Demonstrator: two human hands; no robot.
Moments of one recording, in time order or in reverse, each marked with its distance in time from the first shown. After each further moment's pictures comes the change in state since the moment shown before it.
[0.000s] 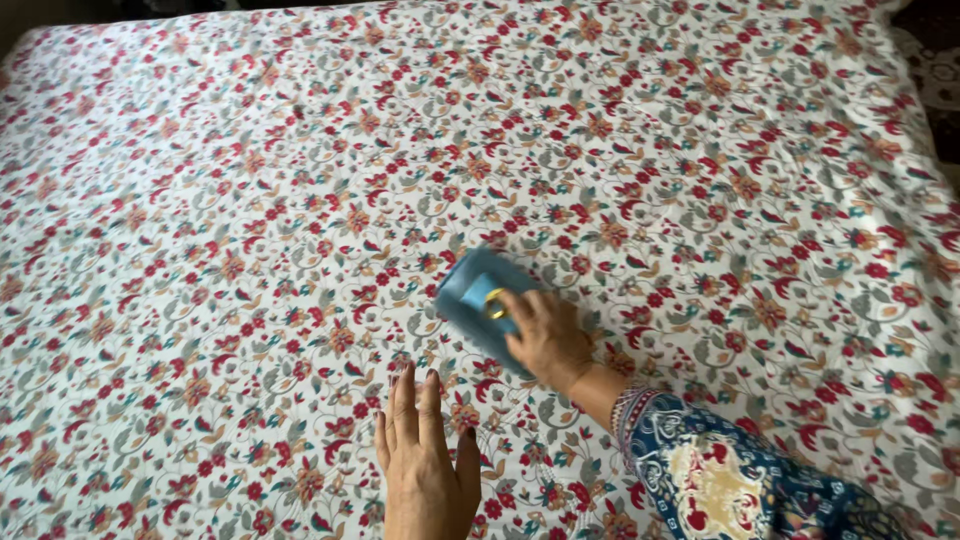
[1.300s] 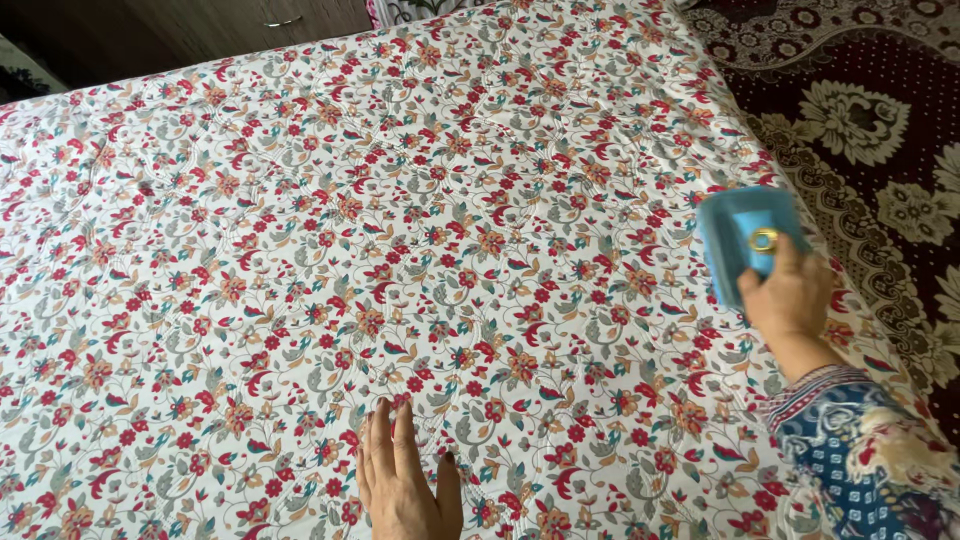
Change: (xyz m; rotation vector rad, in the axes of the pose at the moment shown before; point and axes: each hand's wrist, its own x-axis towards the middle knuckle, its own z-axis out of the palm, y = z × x) left_hand -0.002 0.023 0.071 -0.070 -0.016 0.180; right_hand -0.233 0.311 -0.169 -0.474 0.268 1.028
